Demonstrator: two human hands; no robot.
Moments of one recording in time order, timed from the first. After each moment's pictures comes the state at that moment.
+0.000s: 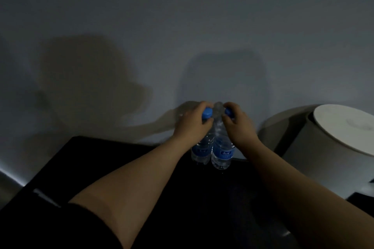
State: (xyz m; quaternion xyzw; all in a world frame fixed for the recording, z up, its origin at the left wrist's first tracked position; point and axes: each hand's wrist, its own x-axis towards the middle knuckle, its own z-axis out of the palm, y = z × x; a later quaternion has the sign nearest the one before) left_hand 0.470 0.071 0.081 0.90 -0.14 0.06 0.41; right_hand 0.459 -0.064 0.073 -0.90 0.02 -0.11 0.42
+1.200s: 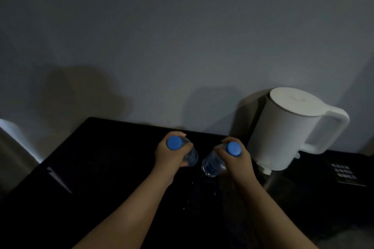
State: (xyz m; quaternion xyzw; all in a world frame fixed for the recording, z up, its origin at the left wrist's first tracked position) left_hand 0.267 0.090 0.066 0.67 0.11 0.00 0.73; right_hand 0.250 -0.061 0.058 -0.70 0.10 -0.11 0.70
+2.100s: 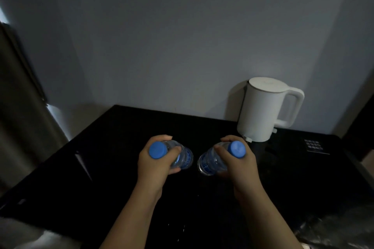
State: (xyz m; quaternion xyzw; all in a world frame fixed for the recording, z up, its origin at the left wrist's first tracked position) left_hand 0.026 0.093 0.099 0.65 0.12 0.11 0.75; right_hand 0.036 -0.071 0.091 -0.66 0.05 -0.10 0.74
